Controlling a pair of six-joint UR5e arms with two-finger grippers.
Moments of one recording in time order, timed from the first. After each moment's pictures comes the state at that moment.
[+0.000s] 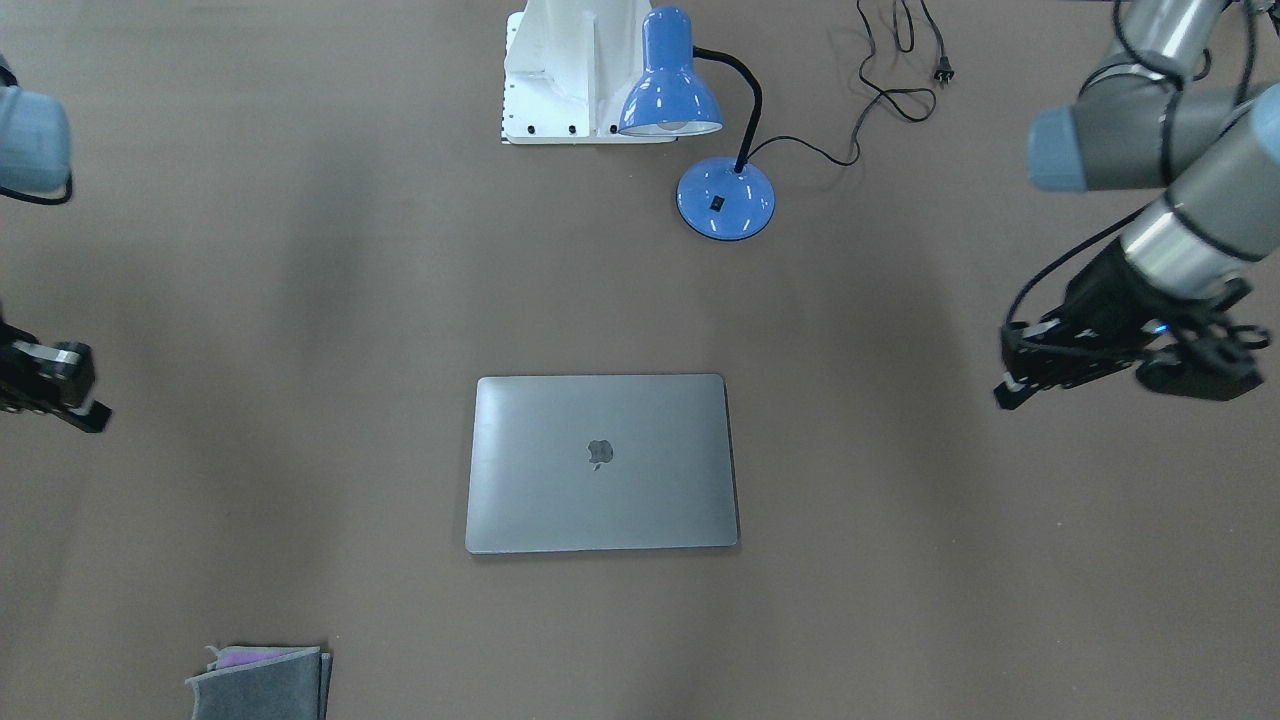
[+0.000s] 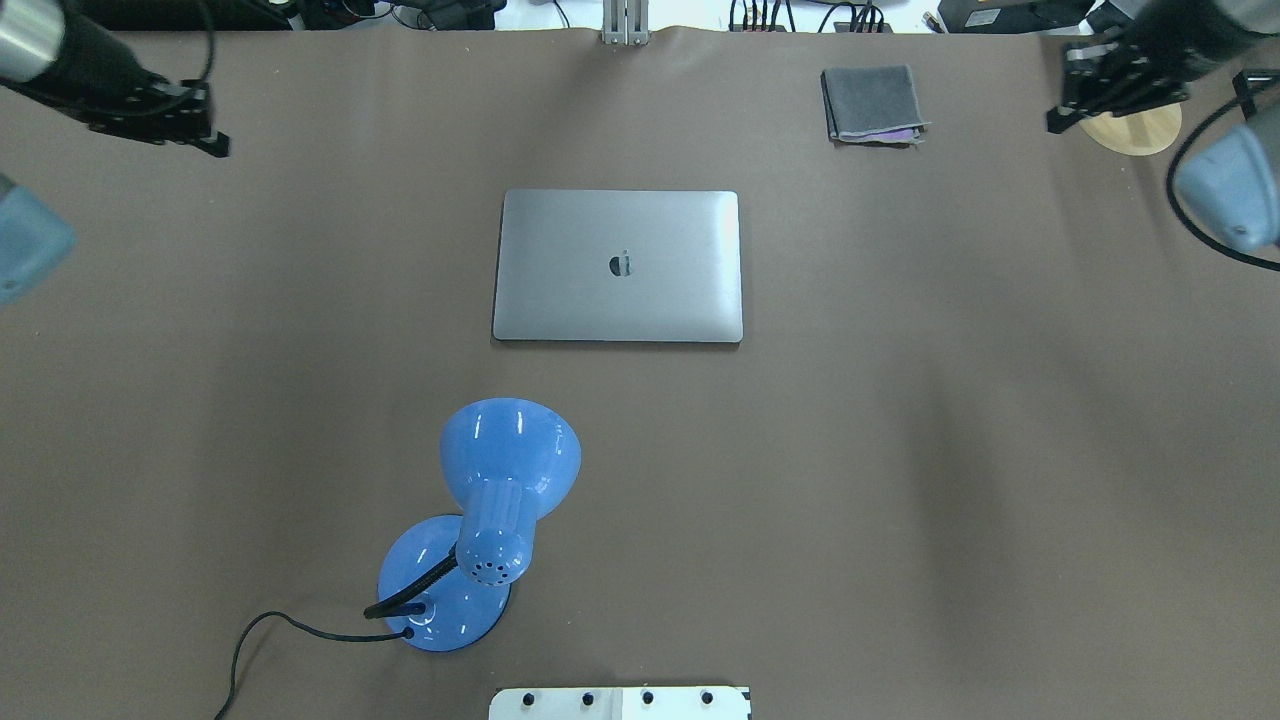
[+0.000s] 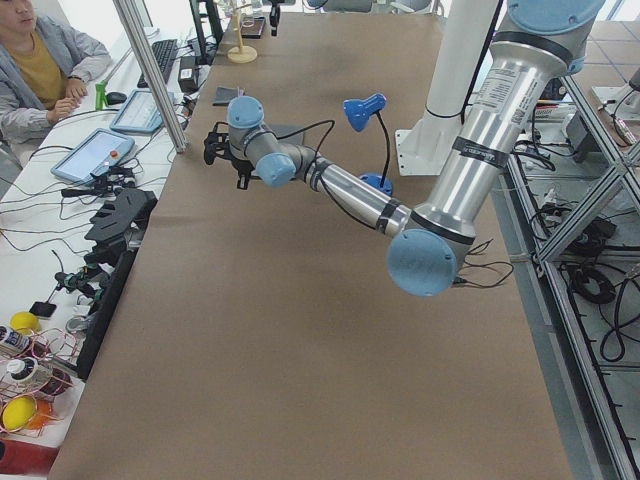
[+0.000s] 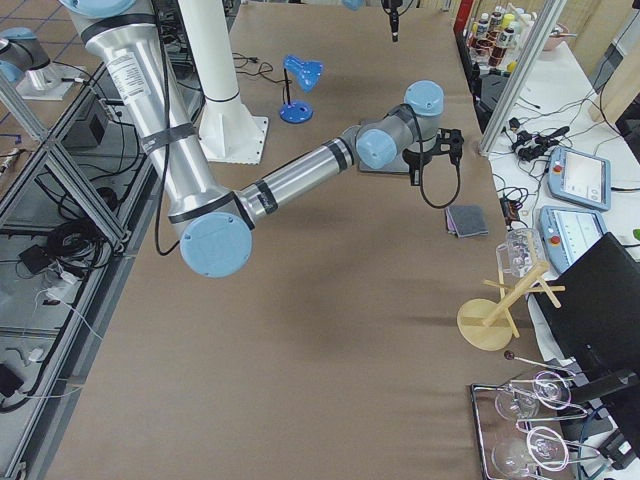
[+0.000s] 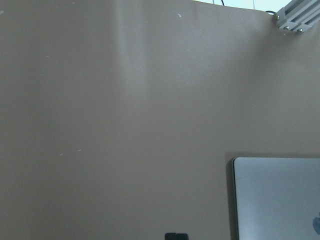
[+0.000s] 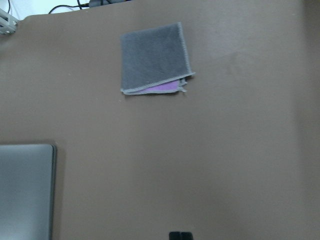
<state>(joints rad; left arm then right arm) -1.20 -1.85 -1.74 -1.91 -2.33 -0.75 1.28 -1.26 1.78 -1.52 2.36 0.61</state>
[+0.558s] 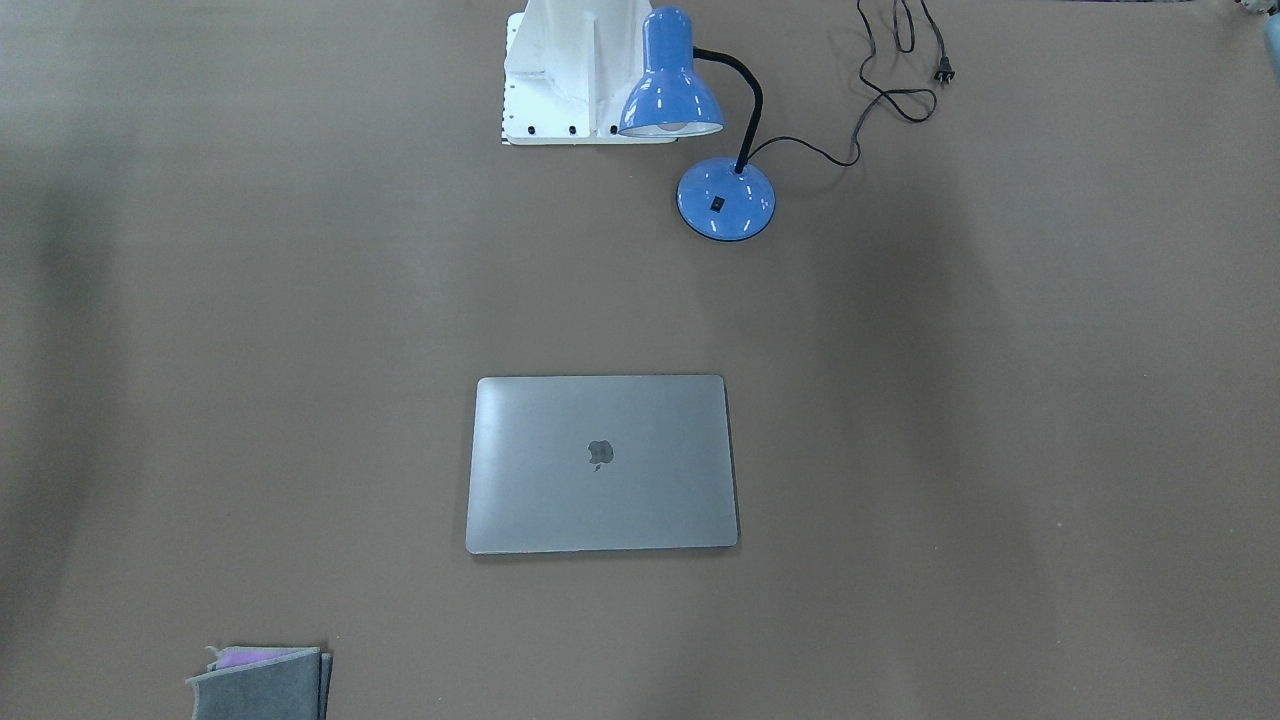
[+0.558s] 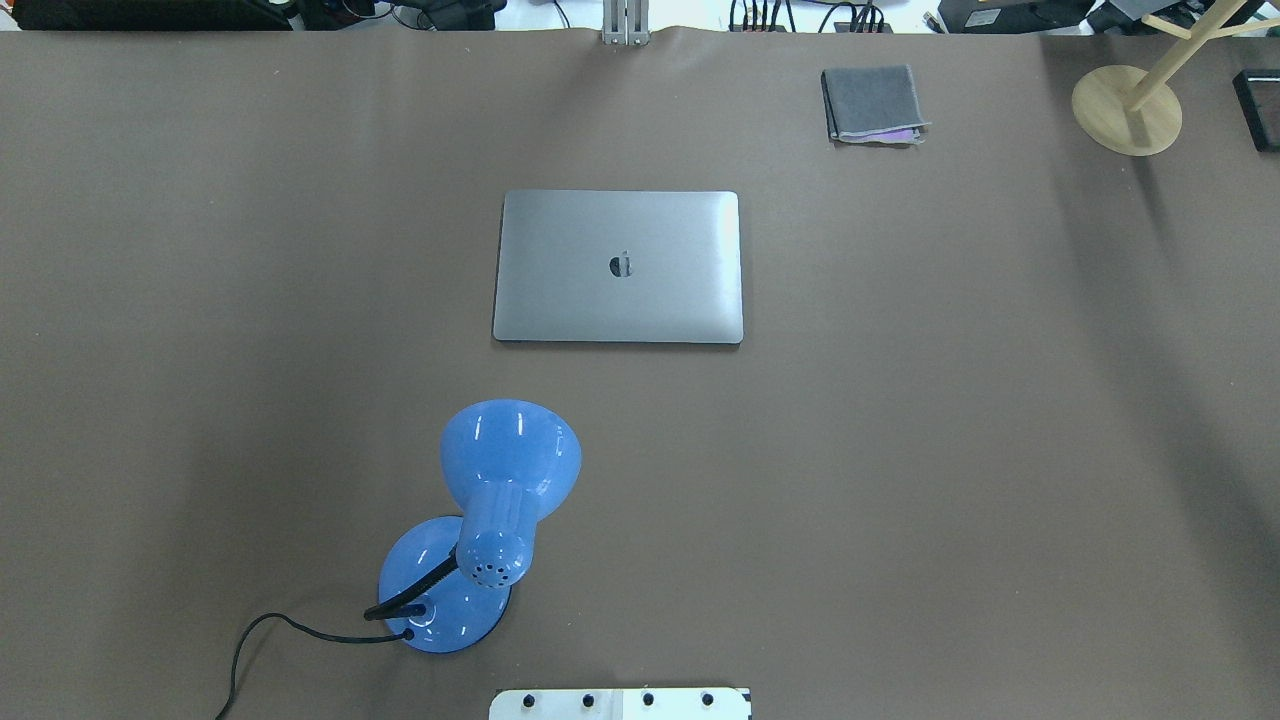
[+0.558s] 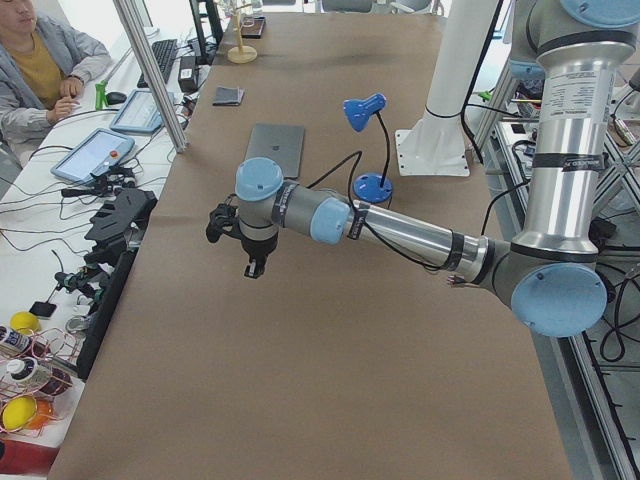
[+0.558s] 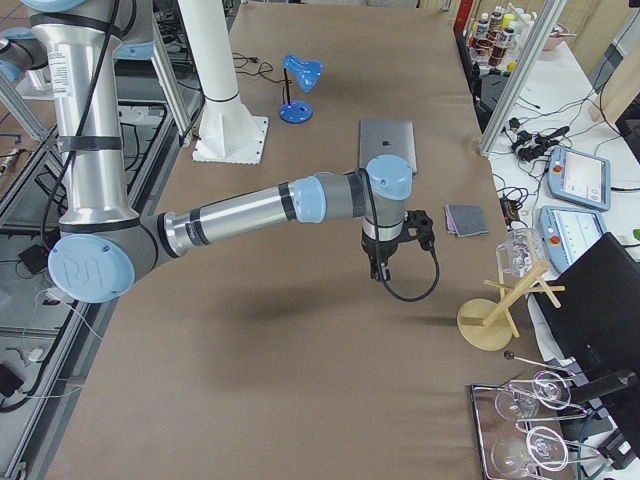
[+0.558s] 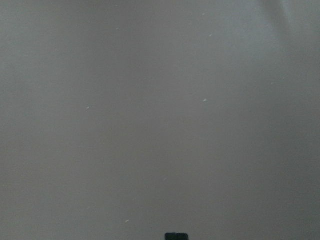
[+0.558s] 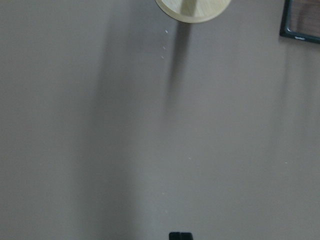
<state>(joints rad) -1.51 -1.58 -1.81 -1.53 -2.33 -0.01 1.52 -1.55 1.83 -1.77 2.26 -0.11</state>
